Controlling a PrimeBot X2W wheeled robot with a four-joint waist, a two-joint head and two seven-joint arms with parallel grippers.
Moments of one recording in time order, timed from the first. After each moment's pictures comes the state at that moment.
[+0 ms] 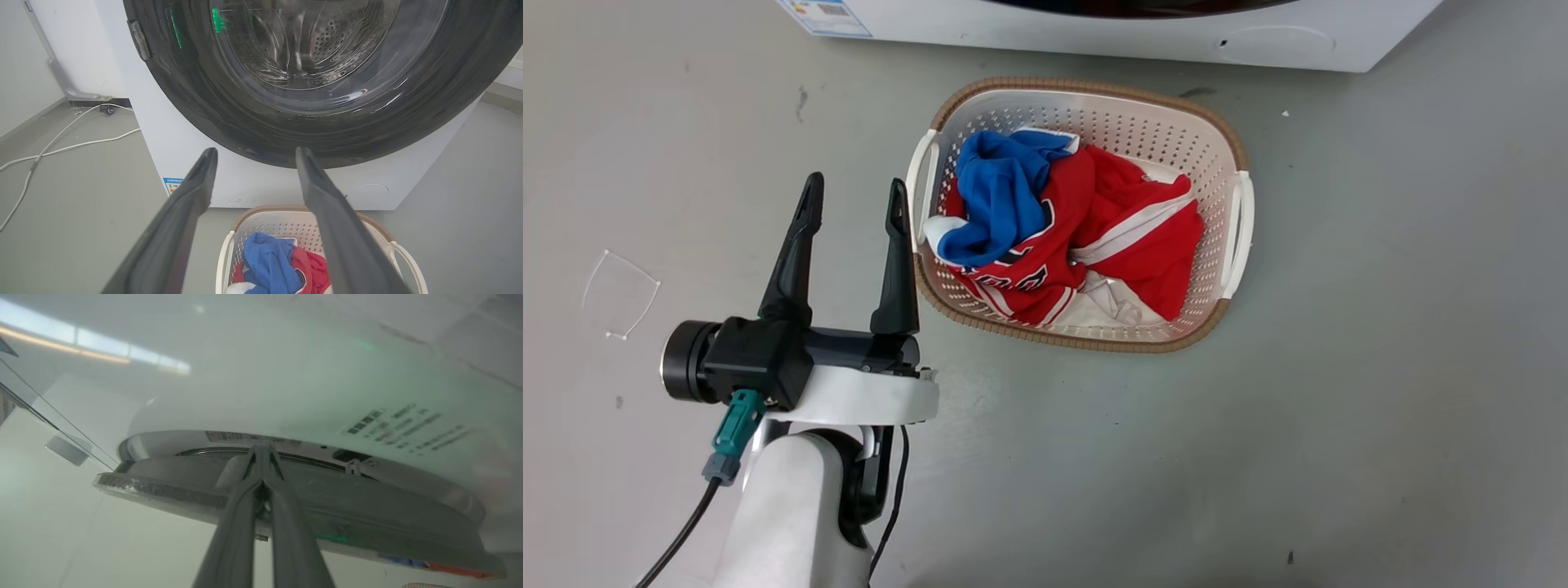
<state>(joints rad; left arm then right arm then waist) -0.32 0.05 -0.11 0.00 -0.12 -0.01 -0.26 -1.19 -0.39 0.01 0.56 1.60 0.13 0.42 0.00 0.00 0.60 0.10</state>
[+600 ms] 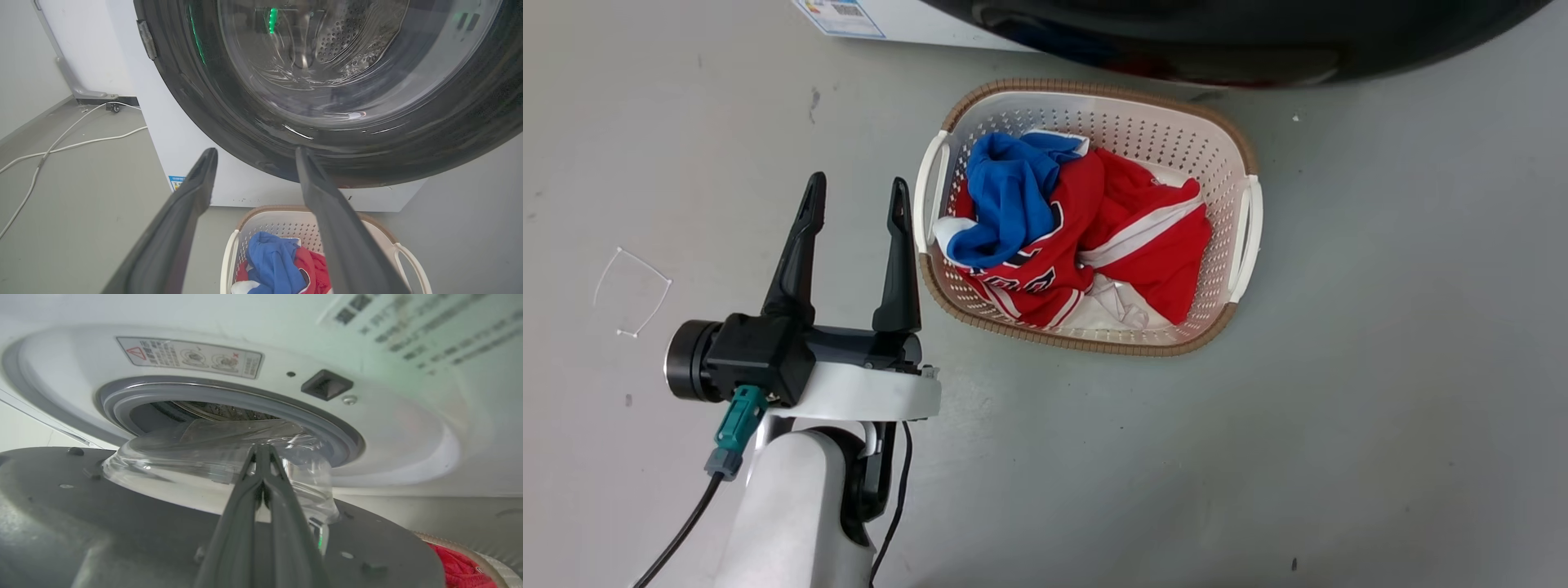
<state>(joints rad) -0.33 0.05 -0.11 0.01 -0.13 0.00 -0.26 -1.22 -0.39 0.15 0.64 1.49 0.13 0.52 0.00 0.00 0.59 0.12</state>
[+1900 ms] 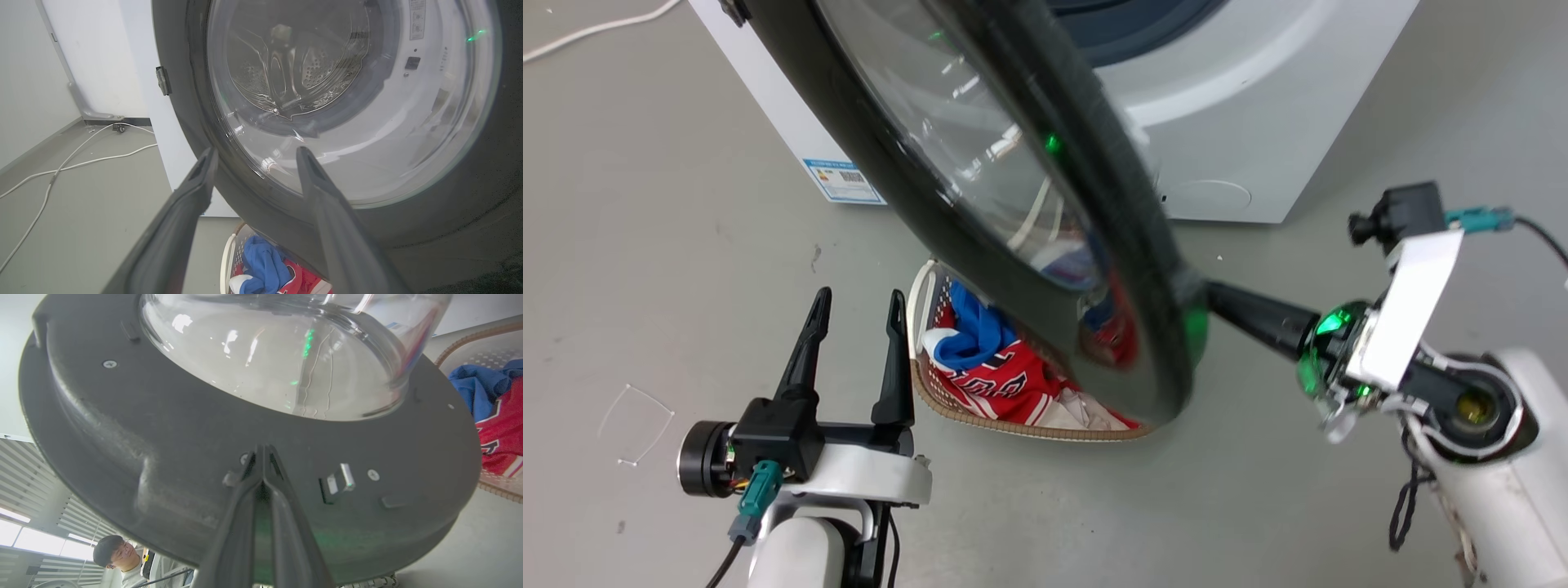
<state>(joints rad) -0.16 0.05 -0.09 0.06 -0.10 0.00 -0.26 -0.51 -0.28 0.31 0.14 1.63 0.13 0.71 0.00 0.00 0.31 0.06</state>
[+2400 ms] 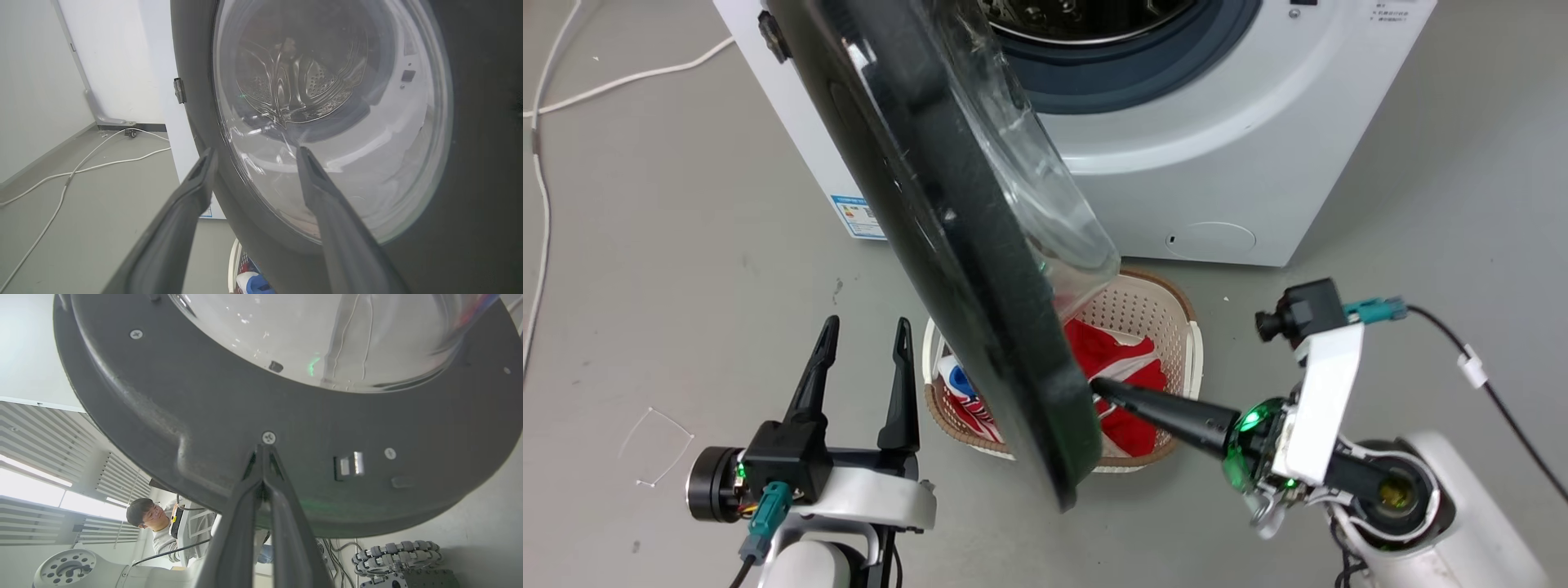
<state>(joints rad) -0.12 0.05 -0.10 0.06 -0.10 0.01 -0.26 -0.36 -0.21 0.40 0.07 1.64 0.13 0.72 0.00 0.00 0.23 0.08</state>
